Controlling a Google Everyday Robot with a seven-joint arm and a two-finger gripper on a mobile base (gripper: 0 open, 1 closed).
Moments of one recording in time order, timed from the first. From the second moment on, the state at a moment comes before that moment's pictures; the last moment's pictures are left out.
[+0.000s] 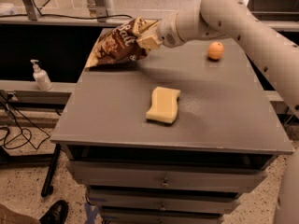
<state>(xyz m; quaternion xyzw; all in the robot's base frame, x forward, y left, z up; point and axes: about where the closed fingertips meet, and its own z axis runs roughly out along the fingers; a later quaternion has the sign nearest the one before) 0.731 0.016 0.920 -0.52 0.68 0.19 0.48</state>
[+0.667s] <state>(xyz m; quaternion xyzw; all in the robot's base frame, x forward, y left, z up) 0.682 -0.026 0.928 -0.55 0.67 0.19 0.45</state>
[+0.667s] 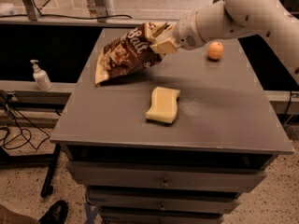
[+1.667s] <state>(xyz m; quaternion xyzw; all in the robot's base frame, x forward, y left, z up) 0.651 -0.111 0.899 -0.60 0.66 0.23 0.40</state>
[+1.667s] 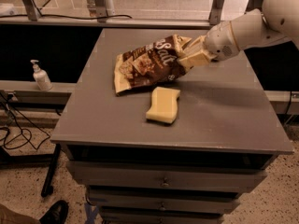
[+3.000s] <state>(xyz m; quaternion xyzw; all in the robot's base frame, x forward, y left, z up) 0.598 -0.119 0.906 -0.68 0.58 0.28 0.35</state>
